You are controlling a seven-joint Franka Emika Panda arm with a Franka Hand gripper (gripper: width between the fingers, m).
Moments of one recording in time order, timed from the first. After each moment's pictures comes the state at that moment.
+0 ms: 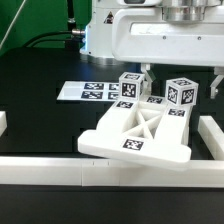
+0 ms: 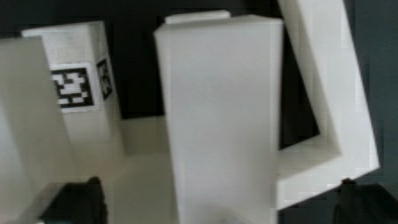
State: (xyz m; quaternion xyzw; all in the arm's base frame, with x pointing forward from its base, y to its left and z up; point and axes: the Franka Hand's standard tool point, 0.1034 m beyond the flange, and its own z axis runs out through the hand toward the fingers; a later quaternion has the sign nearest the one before) arm 0.607 0.080 0.105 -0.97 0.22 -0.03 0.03
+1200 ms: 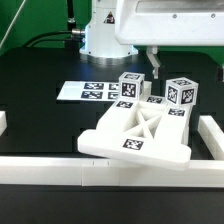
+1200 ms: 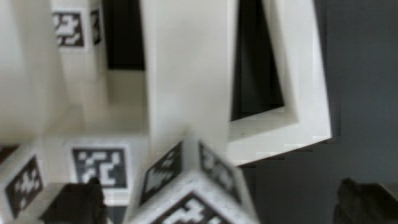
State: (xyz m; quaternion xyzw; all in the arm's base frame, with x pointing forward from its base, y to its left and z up) arm 0.622 0.078 0.130 -0.99 0.14 -0.05 0.03
